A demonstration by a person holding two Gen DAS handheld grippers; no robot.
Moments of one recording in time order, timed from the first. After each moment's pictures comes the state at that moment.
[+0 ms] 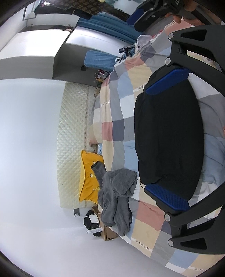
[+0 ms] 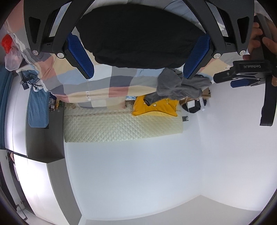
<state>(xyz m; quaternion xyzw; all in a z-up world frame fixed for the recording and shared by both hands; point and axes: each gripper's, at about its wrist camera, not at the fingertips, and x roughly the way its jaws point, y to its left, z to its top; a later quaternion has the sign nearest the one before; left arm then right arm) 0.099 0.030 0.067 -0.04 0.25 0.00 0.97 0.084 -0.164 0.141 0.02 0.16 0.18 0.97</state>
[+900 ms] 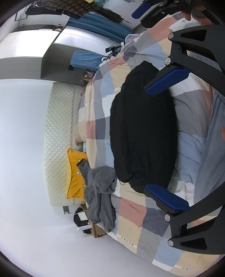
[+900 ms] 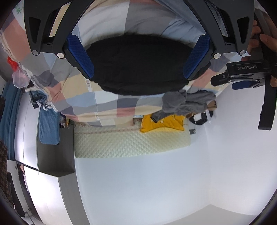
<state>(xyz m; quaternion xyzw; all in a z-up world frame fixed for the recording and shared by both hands) 0.048 0.021 0.015 -0.03 0.30 0.01 0.95 0.020 -0.157 0.086 0.02 0.23 0.13 0.96</state>
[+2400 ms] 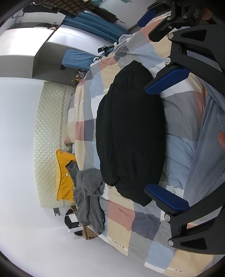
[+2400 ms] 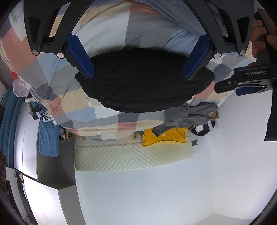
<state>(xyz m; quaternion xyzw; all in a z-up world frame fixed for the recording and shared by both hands) 0.047 0.009 -0.007 -0.03 0.33 0.00 0.94 0.024 -0.159 0.055 0.02 0.27 0.13 0.95</state>
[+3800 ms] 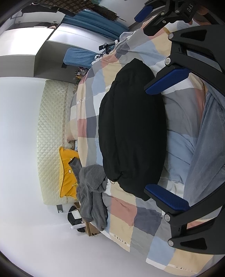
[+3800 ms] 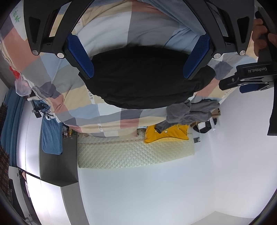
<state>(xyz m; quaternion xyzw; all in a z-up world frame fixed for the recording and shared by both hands) 0.038 0.011 -0.002 -0.03 0.32 0.02 0.95 0.019 -0.164 0.066 0.03 0.26 0.12 0.96</state>
